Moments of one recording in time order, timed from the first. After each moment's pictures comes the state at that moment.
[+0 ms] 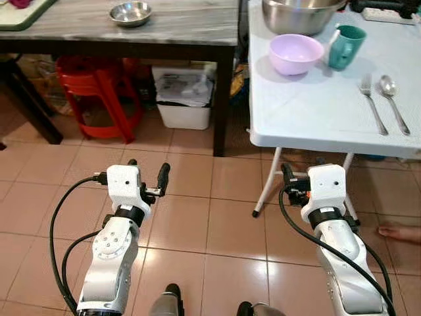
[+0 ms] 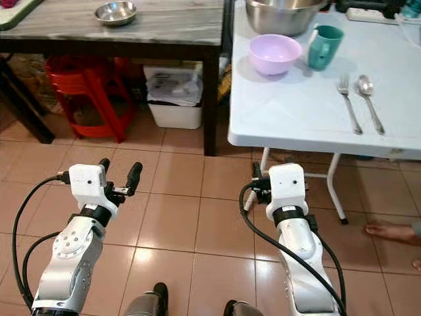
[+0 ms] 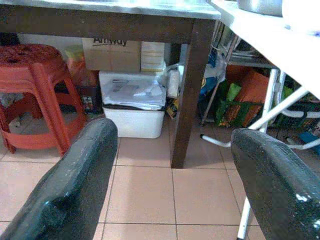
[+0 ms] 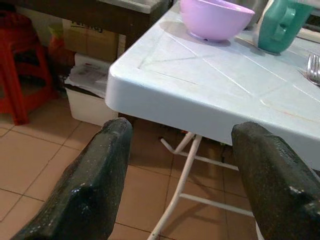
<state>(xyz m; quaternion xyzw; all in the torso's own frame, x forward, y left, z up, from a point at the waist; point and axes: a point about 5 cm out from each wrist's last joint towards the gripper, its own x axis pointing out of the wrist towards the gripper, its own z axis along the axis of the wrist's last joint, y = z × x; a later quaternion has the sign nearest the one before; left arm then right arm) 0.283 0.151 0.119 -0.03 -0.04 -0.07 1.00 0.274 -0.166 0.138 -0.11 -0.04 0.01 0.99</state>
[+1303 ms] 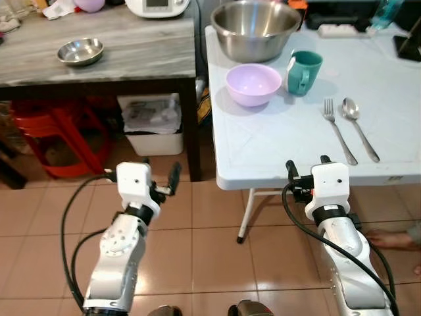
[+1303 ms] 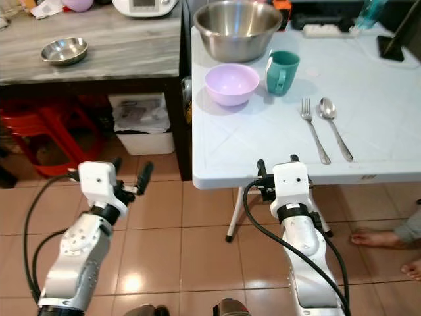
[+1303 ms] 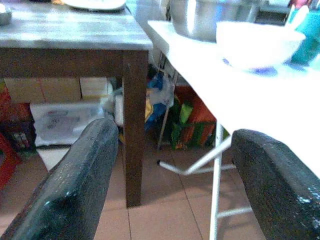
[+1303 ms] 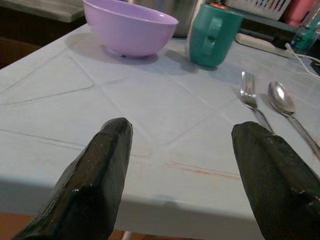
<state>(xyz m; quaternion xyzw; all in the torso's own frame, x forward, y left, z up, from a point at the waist) 0.283 0.141 0.123 -0.04 -0.04 -0.10 0.99 0.277 -0.168 0.136 -0.12 -0.04 0.01 0.99</state>
